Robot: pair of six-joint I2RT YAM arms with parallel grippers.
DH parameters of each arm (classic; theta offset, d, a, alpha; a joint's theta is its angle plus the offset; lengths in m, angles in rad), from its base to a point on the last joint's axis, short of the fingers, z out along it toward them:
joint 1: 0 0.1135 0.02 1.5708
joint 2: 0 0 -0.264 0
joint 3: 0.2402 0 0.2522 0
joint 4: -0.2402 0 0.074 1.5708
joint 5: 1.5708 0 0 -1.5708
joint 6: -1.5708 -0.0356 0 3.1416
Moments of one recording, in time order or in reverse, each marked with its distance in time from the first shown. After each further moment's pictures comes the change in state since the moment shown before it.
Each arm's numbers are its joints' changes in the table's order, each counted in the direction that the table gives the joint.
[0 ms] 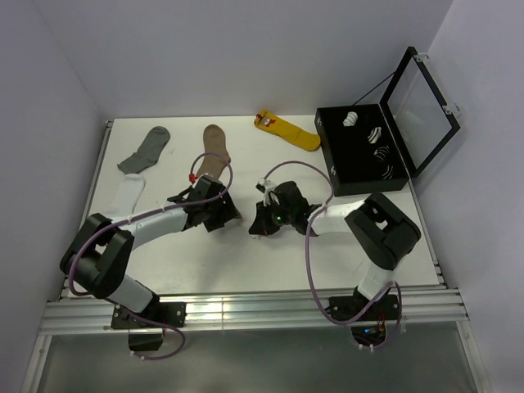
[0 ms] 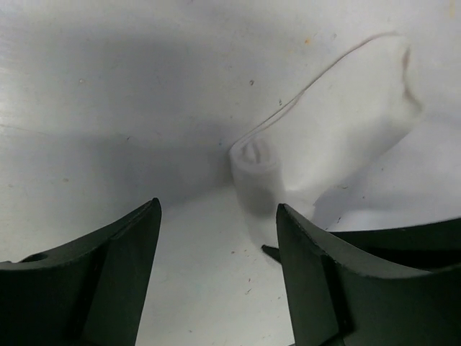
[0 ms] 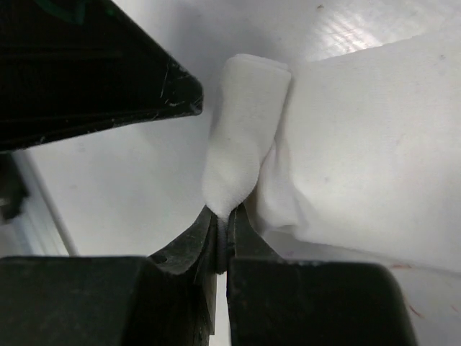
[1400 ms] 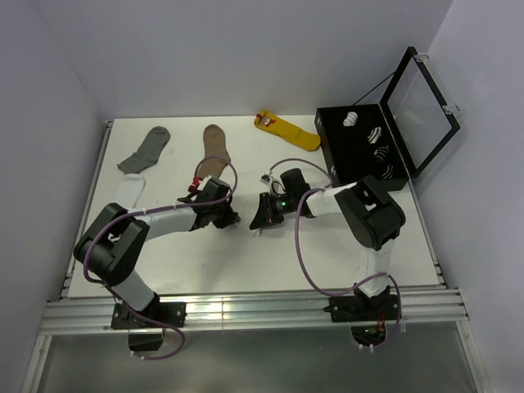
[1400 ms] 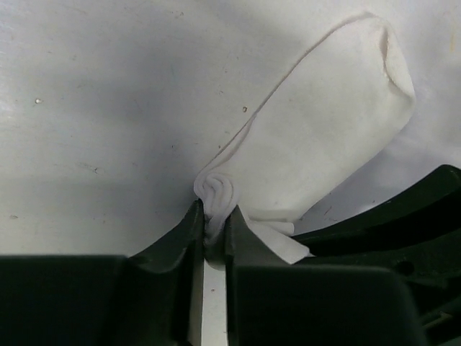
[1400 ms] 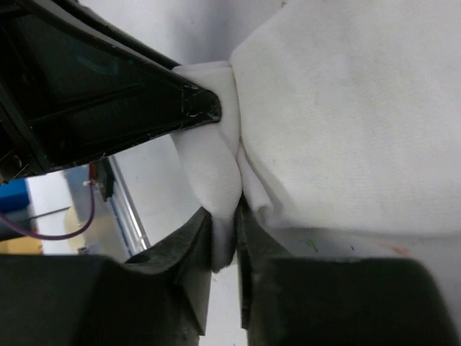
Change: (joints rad) left arm -0.029 -0.110 -0.001 0.132 -0.041 0.102; right arm -0.188 -0.215 0.154 -0.058 -0.423 -0.157
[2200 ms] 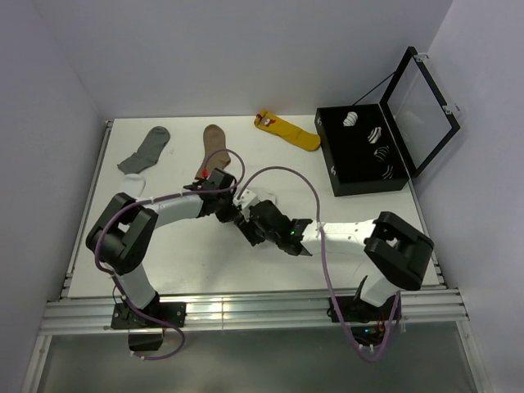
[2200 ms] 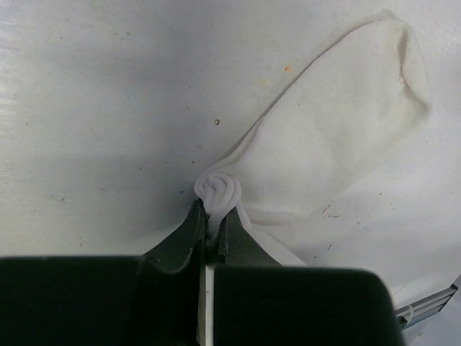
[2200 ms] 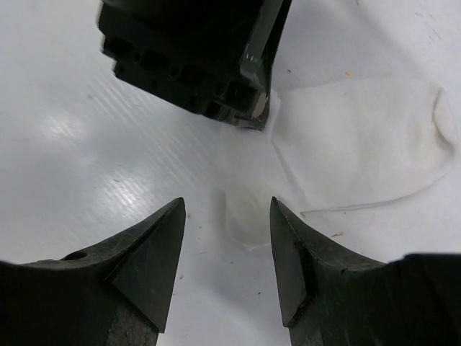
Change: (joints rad) left arm 0.021 -0.105 0.157 -0.130 0.091 -0.103; right arm 0.469 0.370 -0.119 -0.071 0.997 0.417
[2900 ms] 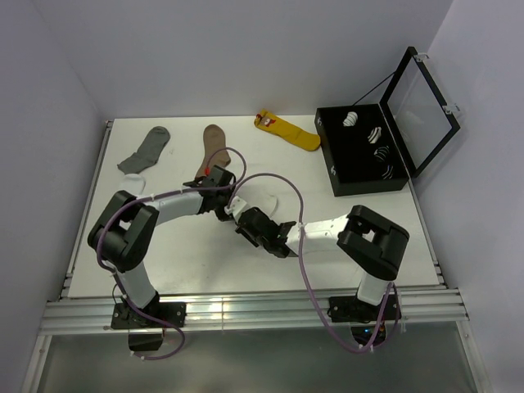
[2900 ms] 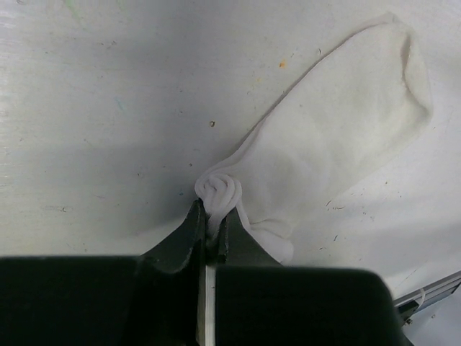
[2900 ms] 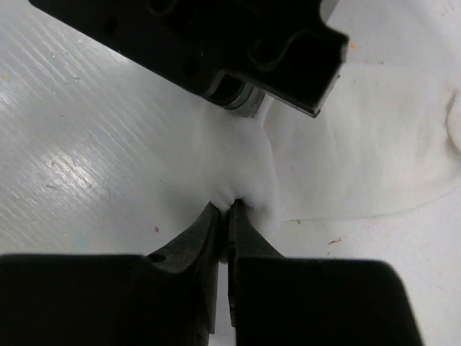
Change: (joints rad) left arm 0.018 -0.023 0.037 -0.035 0.058 -0.070; right arm 0.053 -0.183 0.050 -0.002 0.167 0.080
